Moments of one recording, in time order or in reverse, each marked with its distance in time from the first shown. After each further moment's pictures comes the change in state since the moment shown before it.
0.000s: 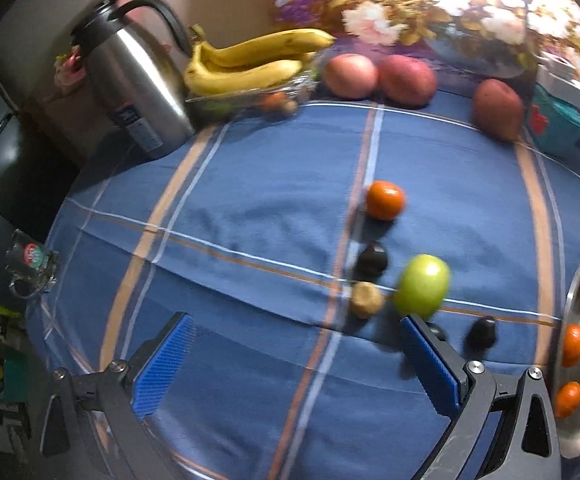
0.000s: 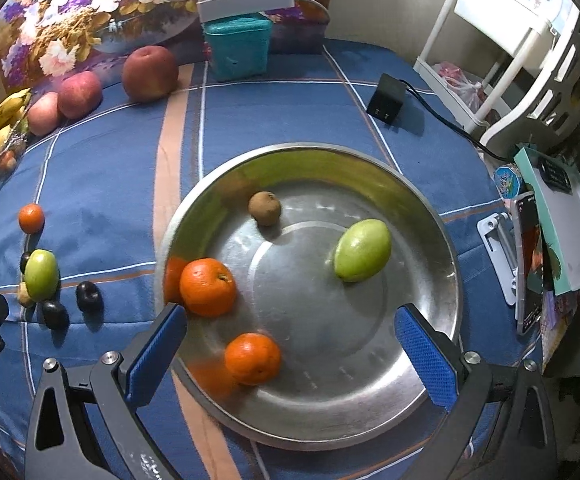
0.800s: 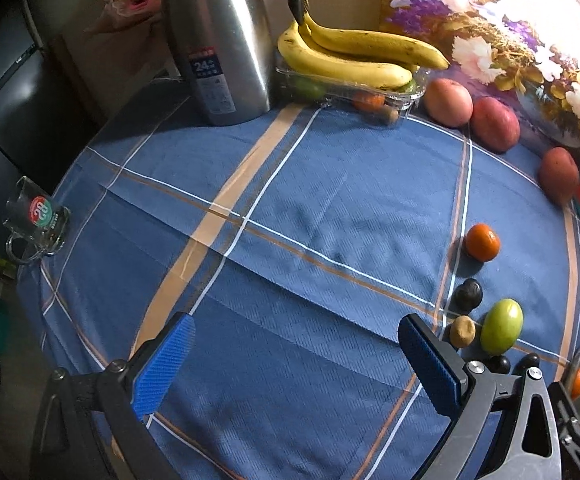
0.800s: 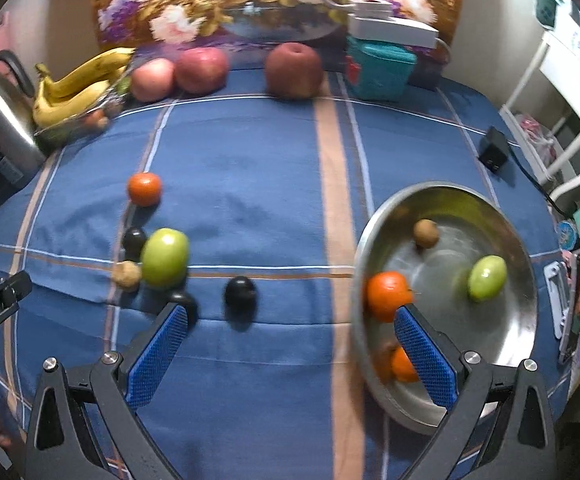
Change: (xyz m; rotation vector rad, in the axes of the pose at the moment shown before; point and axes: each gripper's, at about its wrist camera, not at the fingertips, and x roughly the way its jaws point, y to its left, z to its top) left arm 0.023 0.103 0.010 -0.178 0.050 -0.060; right arm -0.021 0.114 -0.009 -0.176 -0.031 0.159
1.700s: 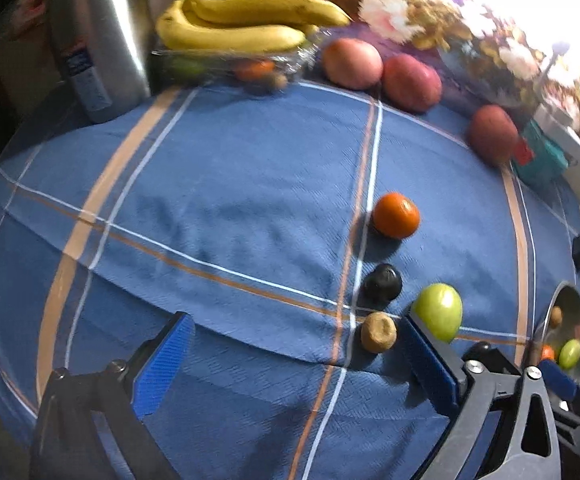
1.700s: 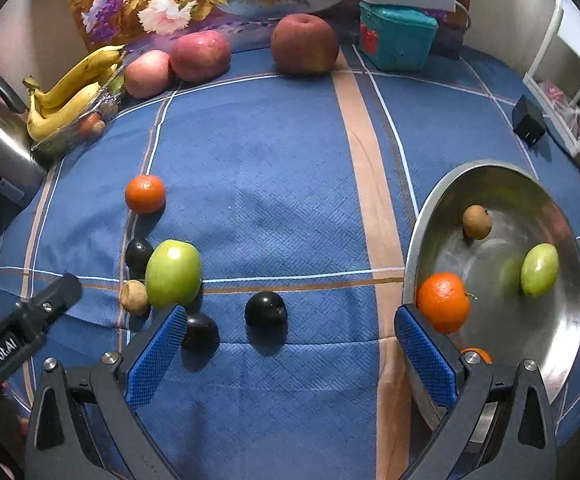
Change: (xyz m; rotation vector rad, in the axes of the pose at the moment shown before) left arm 0.038 -0.065 -0.001 0.124 0.061 -0.261; right arm 0.040 0.002 0.011 0.089 0.060 0.098
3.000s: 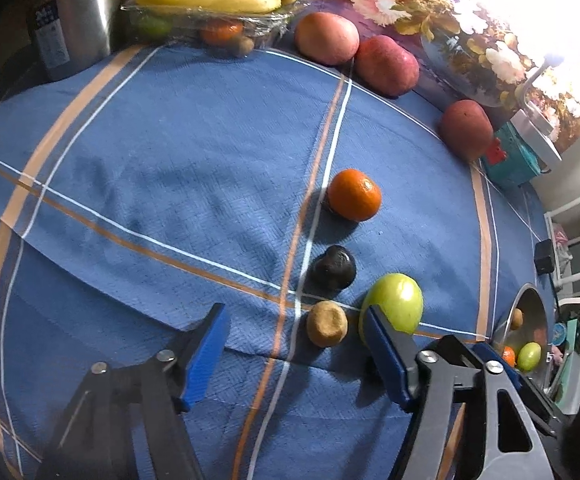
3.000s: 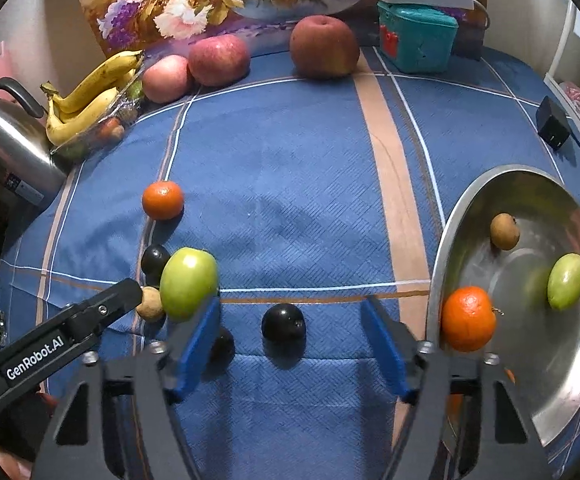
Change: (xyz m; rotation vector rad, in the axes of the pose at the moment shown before) left arm 0.016 -0.001 0.004 -0.071 0.069 -0.192; right arm 0.006 0.000 0.005 -0.023 -0.024 0.094
